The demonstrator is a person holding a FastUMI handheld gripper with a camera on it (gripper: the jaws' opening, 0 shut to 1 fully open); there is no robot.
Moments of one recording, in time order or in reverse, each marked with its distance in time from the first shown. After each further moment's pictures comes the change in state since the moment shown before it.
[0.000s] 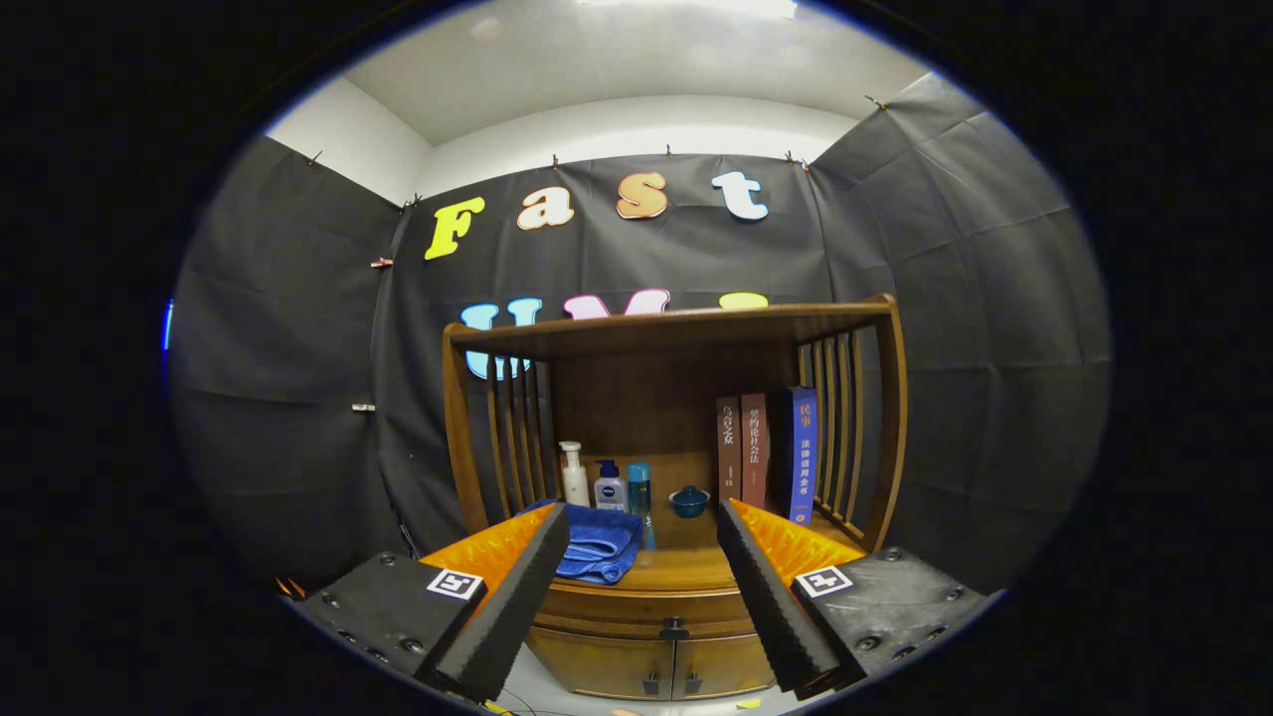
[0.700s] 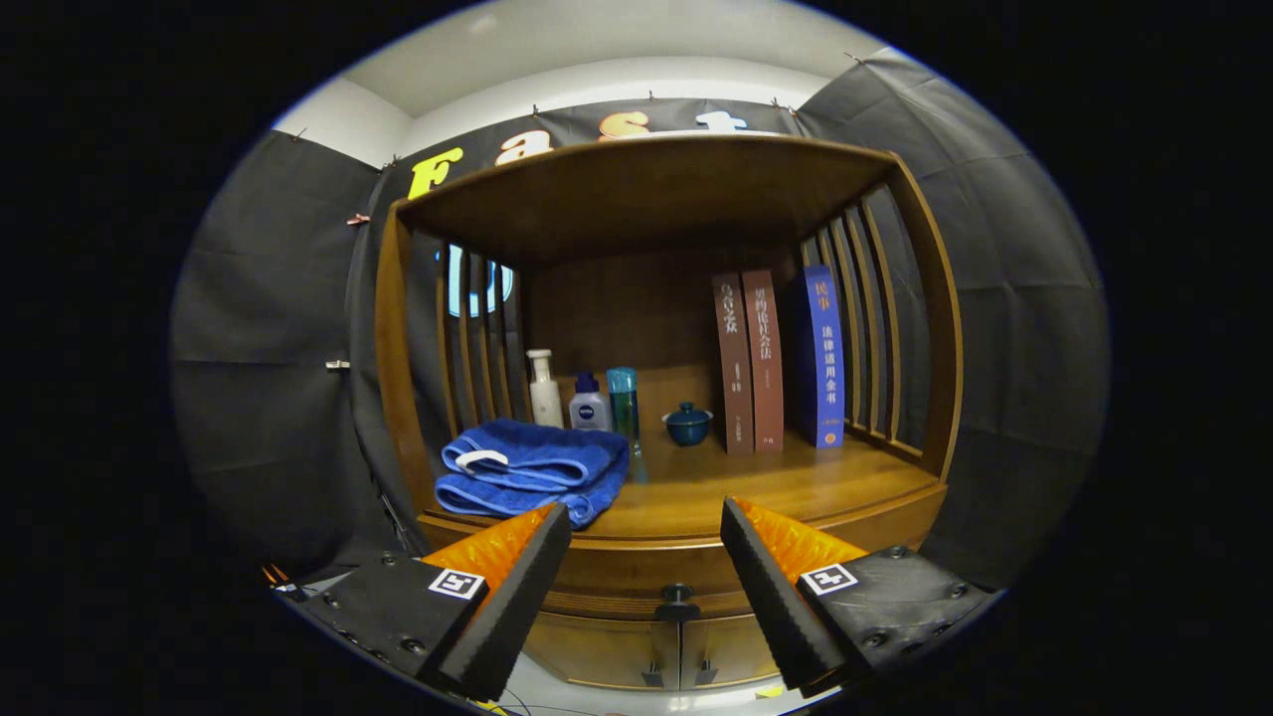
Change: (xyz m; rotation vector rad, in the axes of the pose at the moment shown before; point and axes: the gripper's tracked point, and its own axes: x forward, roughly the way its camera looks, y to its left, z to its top) arm 0.074 -0.020 -0.152 0.034 0.129 -0.036
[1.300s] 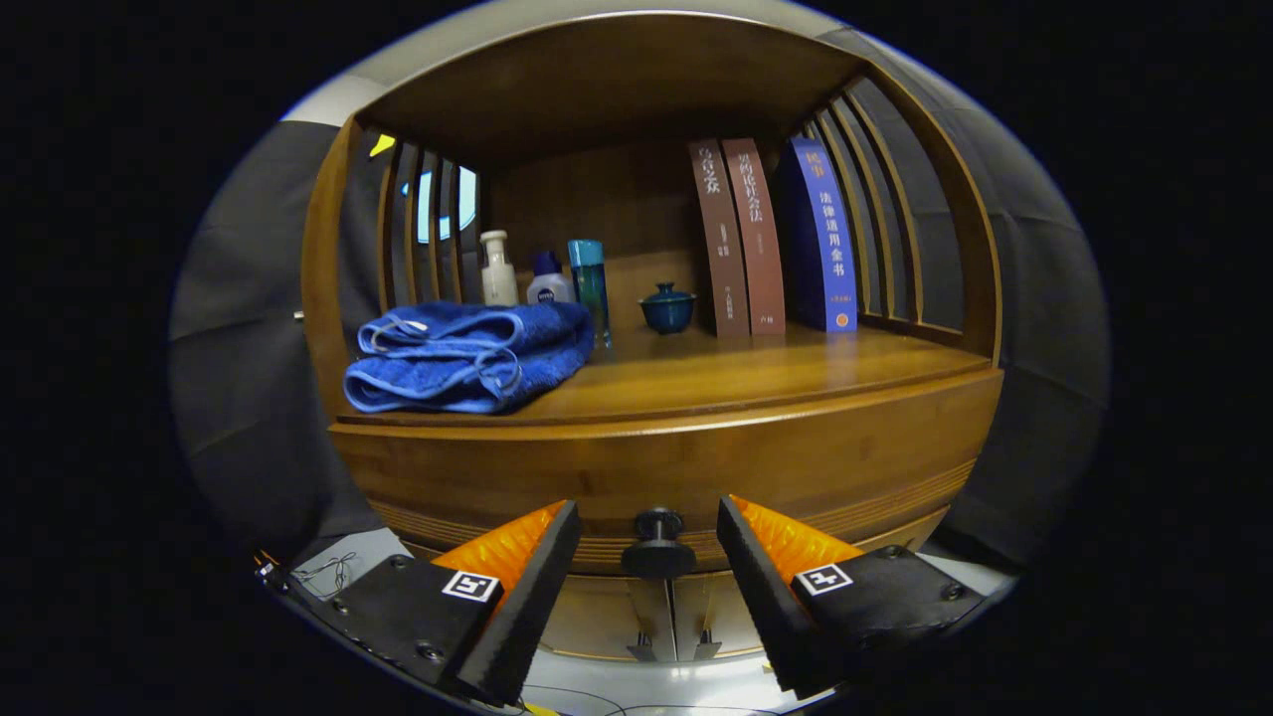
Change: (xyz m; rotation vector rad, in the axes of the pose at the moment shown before) arm 0.044 -0.023 -0.122 0.012 0.198 -0.048
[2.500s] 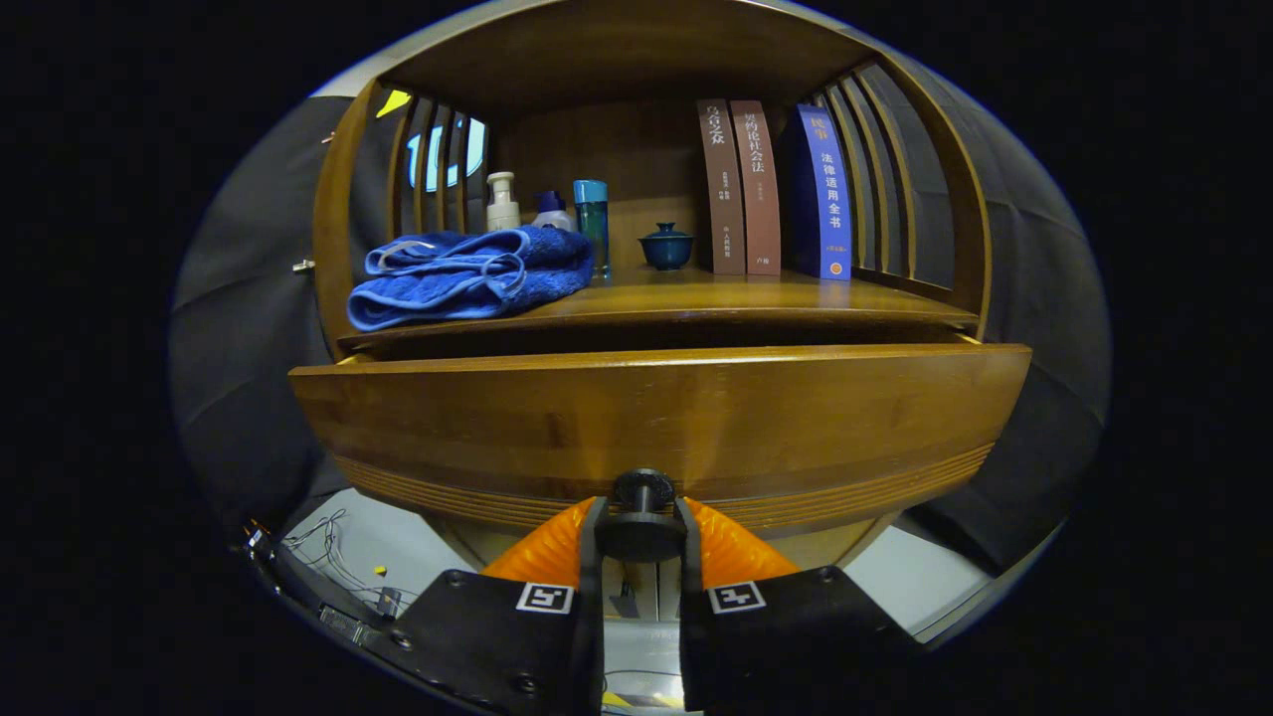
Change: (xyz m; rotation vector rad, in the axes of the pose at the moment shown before) arm -0.047 -0.006 -0.045 -0.067 0.144 -0.018
